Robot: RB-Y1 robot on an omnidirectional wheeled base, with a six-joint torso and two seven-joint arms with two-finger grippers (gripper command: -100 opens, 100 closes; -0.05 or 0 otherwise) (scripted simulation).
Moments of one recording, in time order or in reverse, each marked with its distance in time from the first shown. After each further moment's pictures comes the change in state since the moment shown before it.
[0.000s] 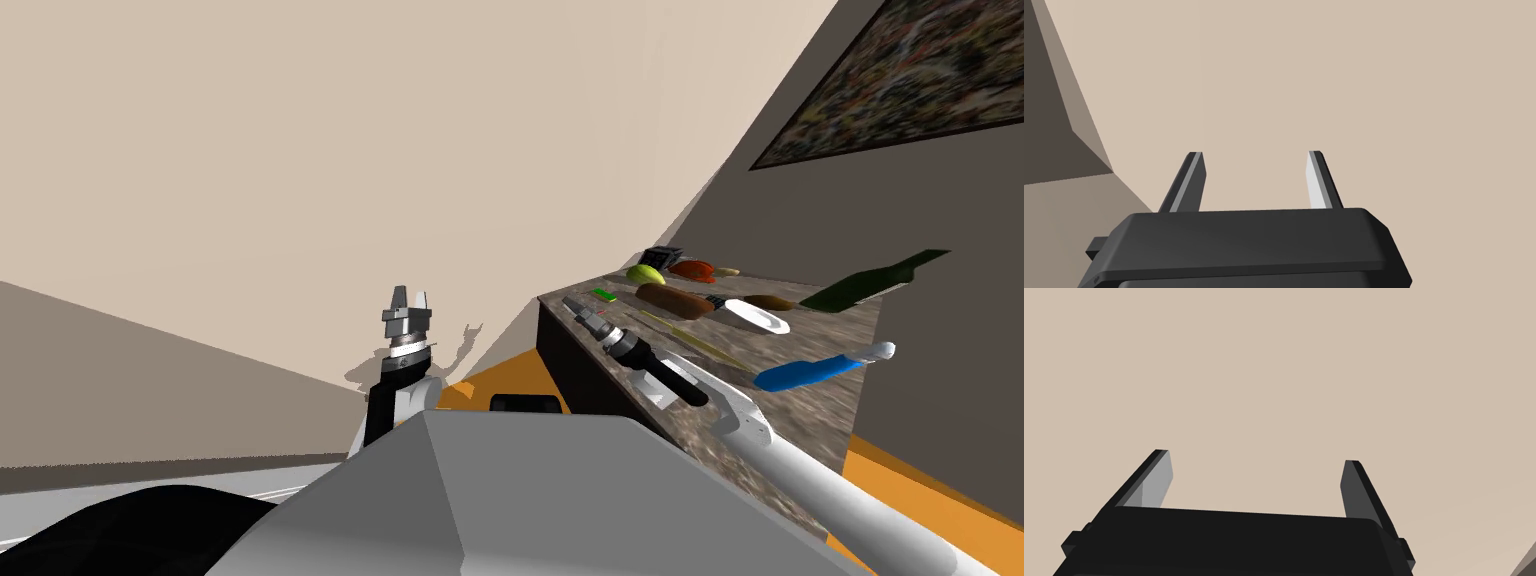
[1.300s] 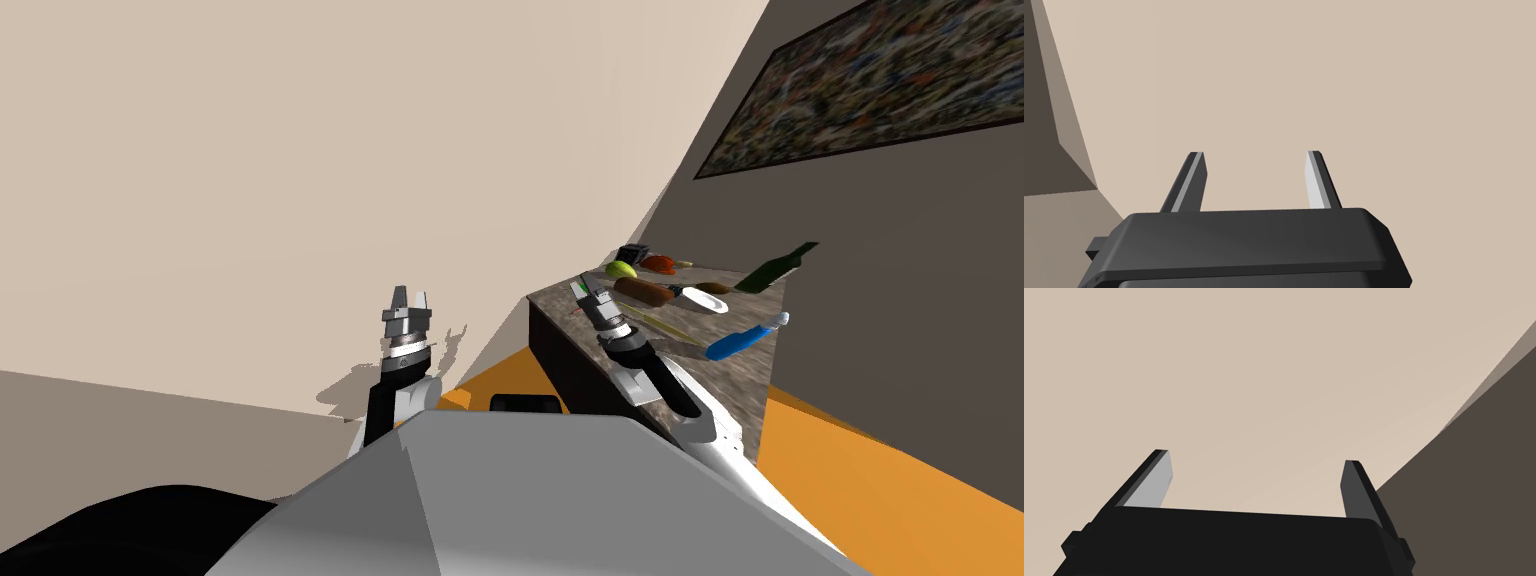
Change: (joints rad) left arm 0.000 0.000 0.000 0.000 0.000 0.000 0.000; right arm 0.026 0.366 -0.096 -0.152 -0.011 -0.019 0.048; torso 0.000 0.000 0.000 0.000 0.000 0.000
